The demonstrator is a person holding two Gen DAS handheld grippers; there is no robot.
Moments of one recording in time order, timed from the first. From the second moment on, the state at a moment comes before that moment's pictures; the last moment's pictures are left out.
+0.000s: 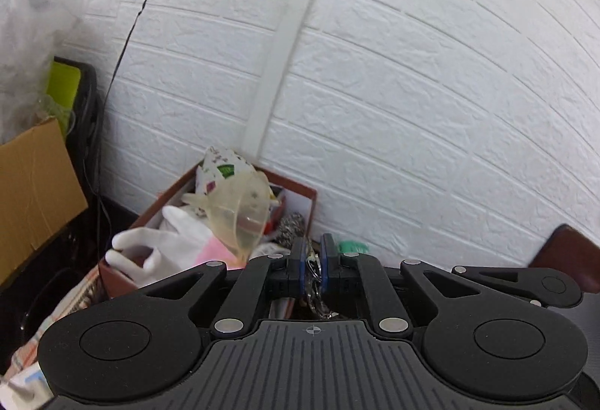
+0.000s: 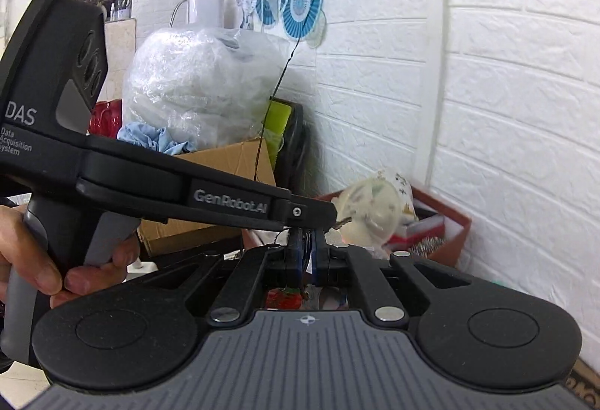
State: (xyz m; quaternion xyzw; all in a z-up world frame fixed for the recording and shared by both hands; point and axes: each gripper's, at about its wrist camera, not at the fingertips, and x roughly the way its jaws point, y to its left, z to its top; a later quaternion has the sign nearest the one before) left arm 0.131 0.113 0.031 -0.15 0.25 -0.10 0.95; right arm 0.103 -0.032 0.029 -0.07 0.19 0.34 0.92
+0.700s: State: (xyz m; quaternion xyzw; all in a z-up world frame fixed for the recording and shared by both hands) left arm 0.207 0.149 -0.050 -0.19 0.32 -0.10 0.92; right arm 0.191 0.003 -0.038 -0.07 0.28 0.34 0.90
